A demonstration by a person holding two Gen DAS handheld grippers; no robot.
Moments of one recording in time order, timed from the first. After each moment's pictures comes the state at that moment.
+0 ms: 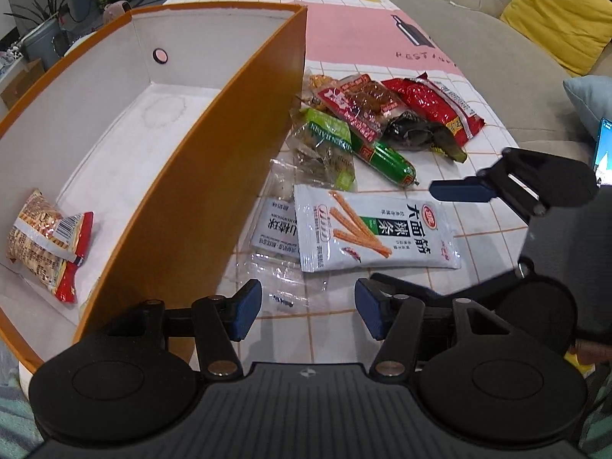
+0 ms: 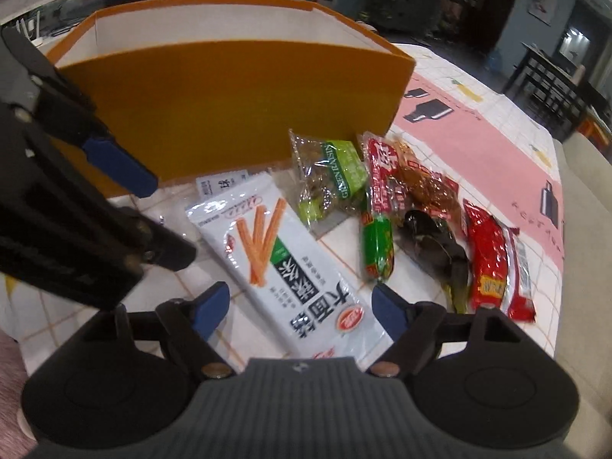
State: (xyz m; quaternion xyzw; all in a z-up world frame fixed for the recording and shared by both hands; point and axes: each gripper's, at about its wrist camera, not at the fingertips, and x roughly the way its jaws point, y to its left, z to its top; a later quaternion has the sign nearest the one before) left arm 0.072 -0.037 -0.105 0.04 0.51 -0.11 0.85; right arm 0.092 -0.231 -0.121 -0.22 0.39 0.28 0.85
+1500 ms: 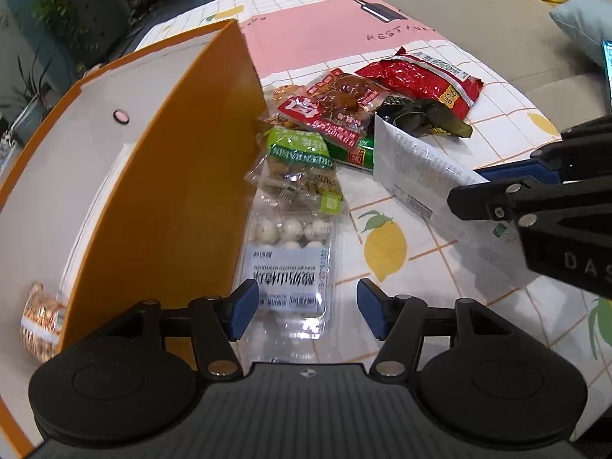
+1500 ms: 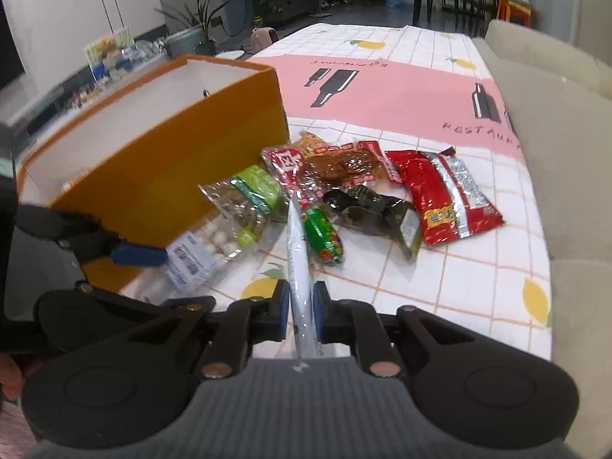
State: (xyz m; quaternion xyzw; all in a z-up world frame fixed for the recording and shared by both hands) left arm 0.093 -0.082 -0.130 0.18 0.47 -0.12 0.85; right arm 0.099 -0.285 -0.093 -0.01 0.43 0.17 0.88
